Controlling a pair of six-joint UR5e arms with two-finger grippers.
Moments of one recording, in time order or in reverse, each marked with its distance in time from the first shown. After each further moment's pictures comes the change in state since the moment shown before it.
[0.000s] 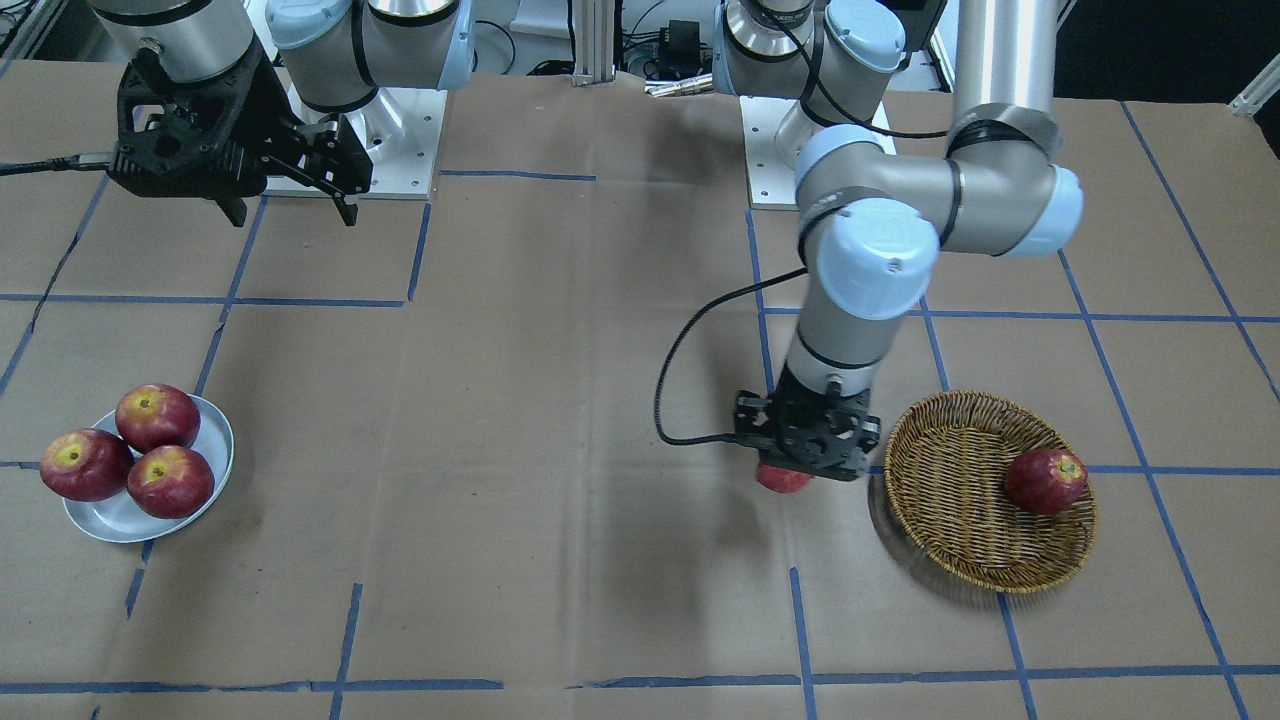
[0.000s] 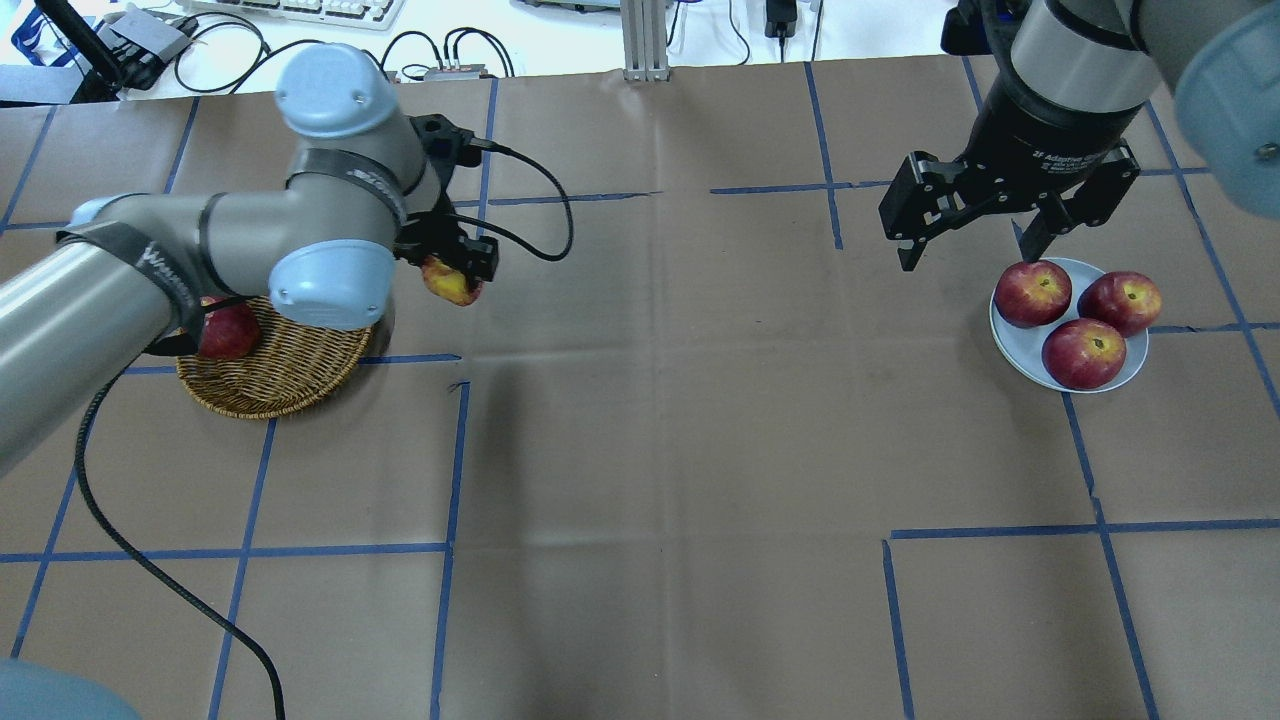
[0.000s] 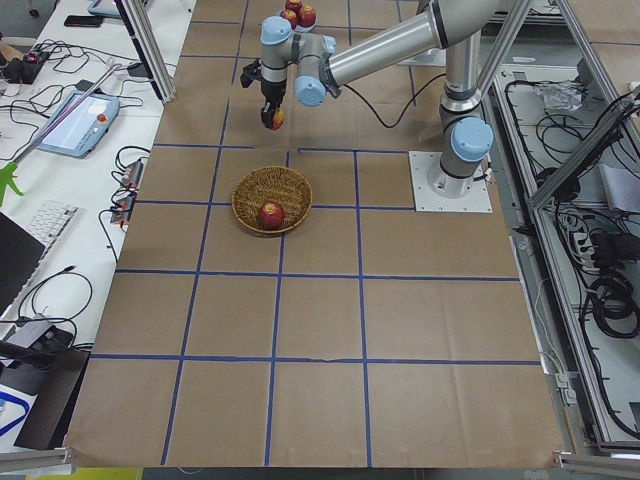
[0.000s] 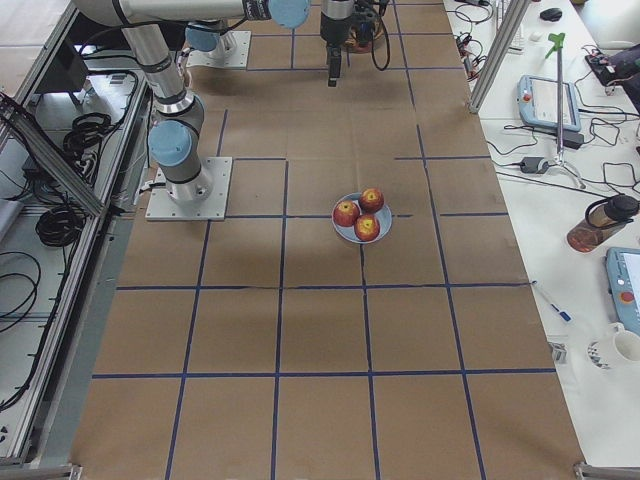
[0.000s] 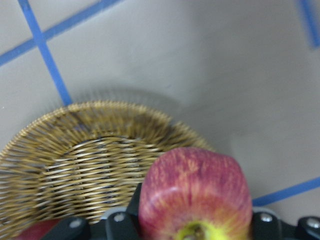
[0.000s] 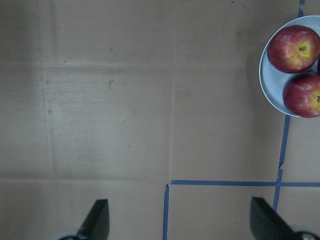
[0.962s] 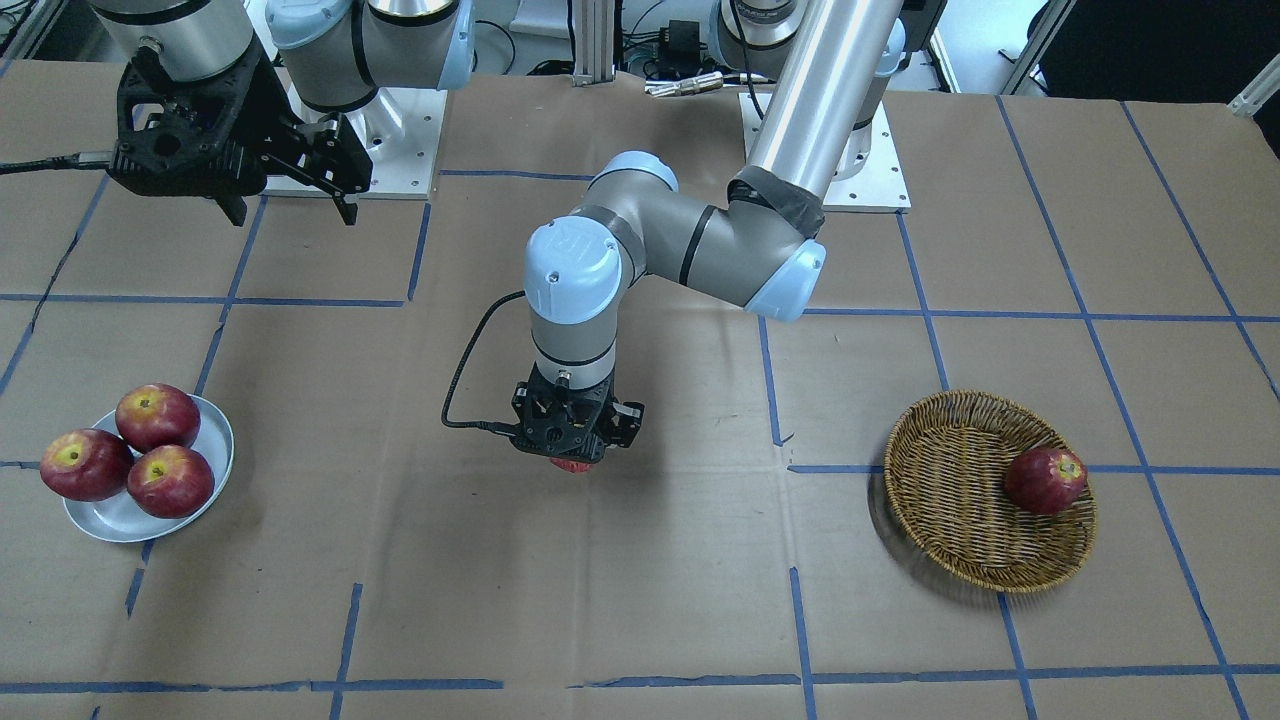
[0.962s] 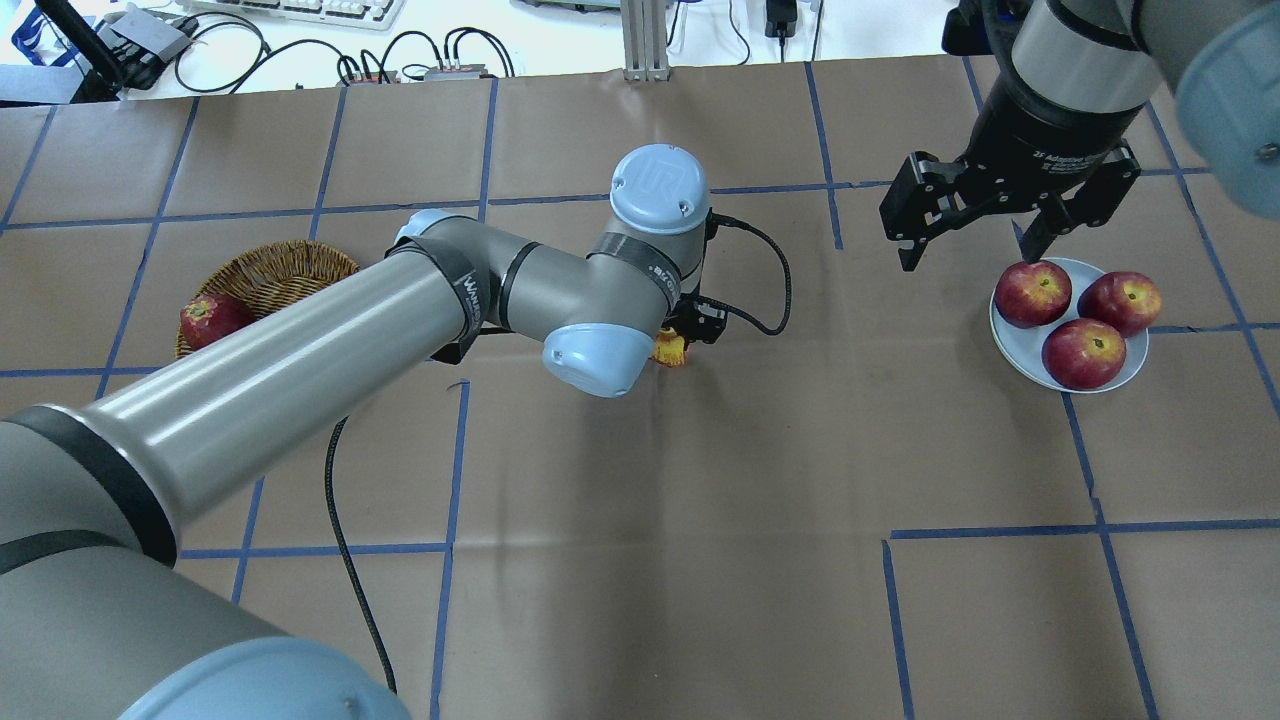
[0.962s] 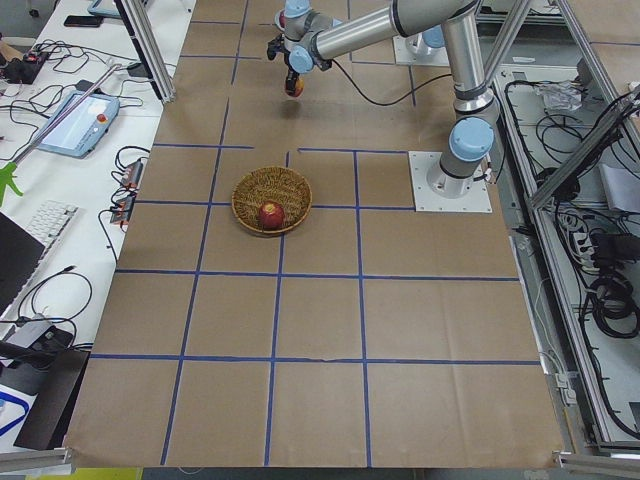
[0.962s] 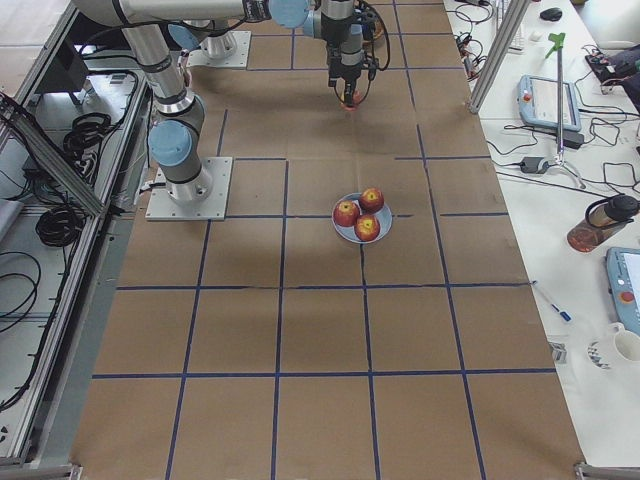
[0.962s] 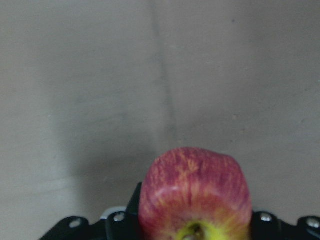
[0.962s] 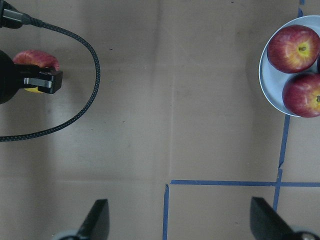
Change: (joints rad) left arm -0.316 -0.232 0.127 0.056 0.004 -0.330; right arm -0.001 -0.001 0.001 0.000 0.000 -0.001
